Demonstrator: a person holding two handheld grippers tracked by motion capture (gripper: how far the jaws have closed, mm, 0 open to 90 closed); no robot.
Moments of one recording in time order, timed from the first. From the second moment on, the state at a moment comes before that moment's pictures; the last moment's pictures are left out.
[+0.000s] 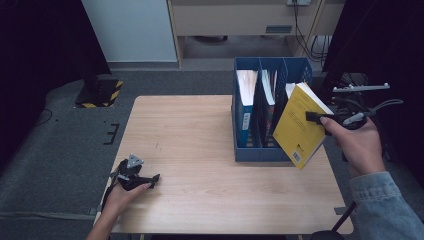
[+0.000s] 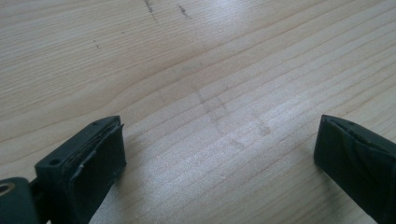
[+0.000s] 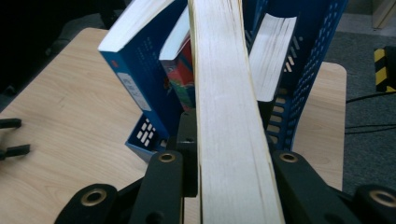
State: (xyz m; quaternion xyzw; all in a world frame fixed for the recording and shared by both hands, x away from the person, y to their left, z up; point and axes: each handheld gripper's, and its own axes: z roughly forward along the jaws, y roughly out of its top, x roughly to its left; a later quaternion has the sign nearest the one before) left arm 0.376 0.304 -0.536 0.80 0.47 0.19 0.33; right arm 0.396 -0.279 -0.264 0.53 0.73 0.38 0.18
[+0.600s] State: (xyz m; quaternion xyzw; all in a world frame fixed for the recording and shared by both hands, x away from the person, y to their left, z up) left arm 0.375 0.304 -0.537 0.80 0.47 0.19 0.33; right arm 0.427 -0.262 -0.268 0.56 0.71 0.38 0.20
